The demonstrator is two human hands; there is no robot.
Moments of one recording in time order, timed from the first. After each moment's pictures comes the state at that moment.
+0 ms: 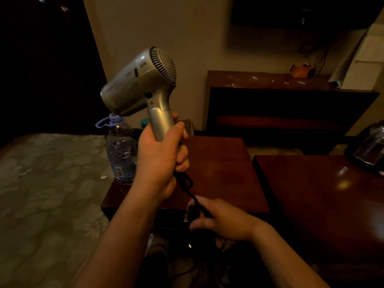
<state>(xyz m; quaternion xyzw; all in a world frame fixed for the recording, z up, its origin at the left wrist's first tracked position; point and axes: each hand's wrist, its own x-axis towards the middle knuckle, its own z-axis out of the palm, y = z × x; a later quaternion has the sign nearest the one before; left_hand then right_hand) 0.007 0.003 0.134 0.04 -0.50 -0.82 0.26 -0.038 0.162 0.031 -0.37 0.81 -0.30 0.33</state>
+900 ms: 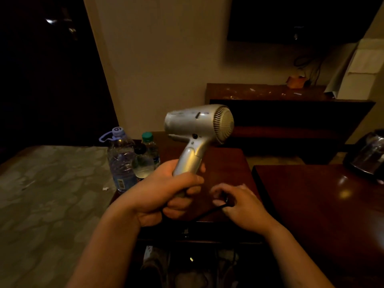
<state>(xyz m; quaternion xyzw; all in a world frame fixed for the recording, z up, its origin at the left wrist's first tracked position) 0.036 -0.014 0.140 -0.01 -0.58 -0.80 -0.16 -0.077 0.195 0.025 -0.29 0.90 -0.31 0.07</state>
